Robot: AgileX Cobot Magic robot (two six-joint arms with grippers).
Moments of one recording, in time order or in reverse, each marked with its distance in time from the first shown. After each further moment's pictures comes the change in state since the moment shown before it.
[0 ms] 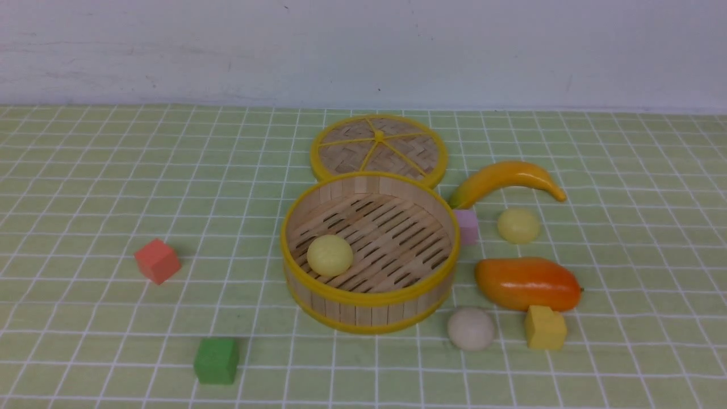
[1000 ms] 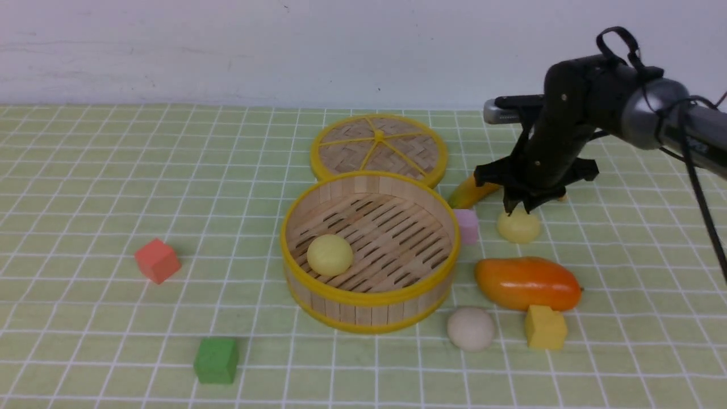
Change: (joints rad) right arm 0.246 1.359 -1.261 -0.131 0.545 0.029; left arm 0.000 0.000 0.000 0.000 0.000 0.000
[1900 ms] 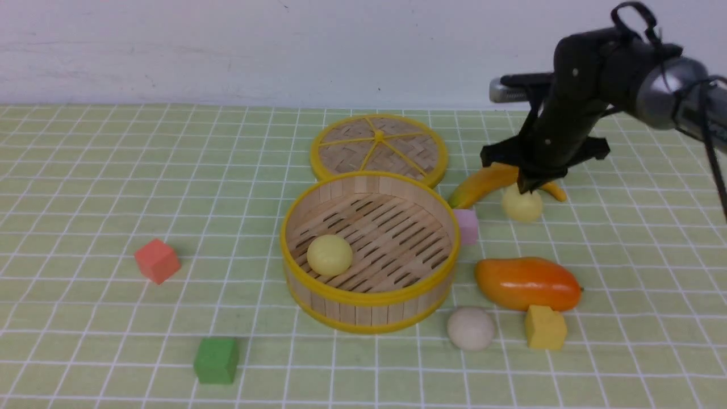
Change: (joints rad) right arm 0.000 -0.091 -0.018 0.001 0.049 -0.016; left arm 0.000 0.000 0.000 0.000 0.000 0.000
